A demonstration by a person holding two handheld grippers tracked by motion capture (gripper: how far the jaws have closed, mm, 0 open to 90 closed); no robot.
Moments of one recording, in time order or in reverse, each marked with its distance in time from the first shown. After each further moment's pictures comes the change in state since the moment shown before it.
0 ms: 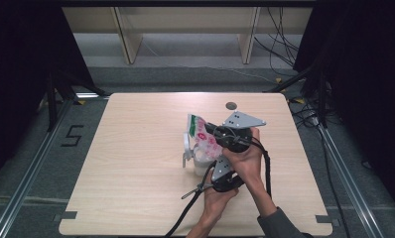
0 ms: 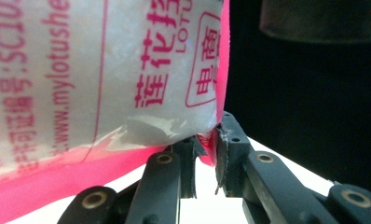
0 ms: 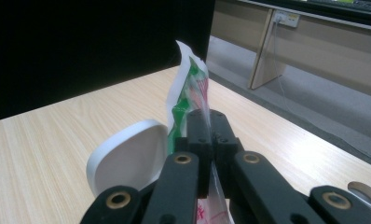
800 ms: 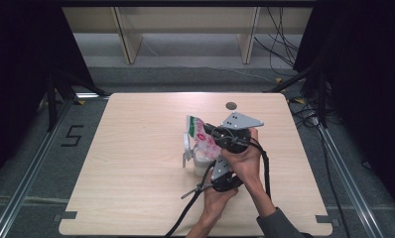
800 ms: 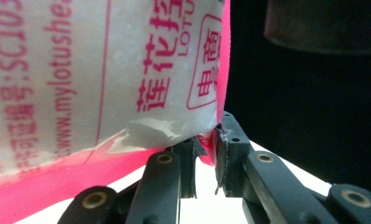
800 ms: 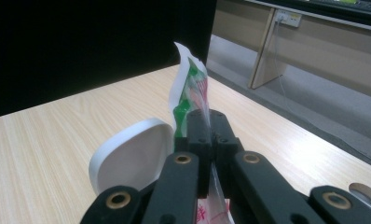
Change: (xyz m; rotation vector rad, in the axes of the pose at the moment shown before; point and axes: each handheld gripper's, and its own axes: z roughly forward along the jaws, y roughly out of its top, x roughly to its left) left arm 0.002 -0.001 0.001 -0.006 -0.003 -0.007; right arm 0.004 0.000 0.001 0.014 -0.004 0.007
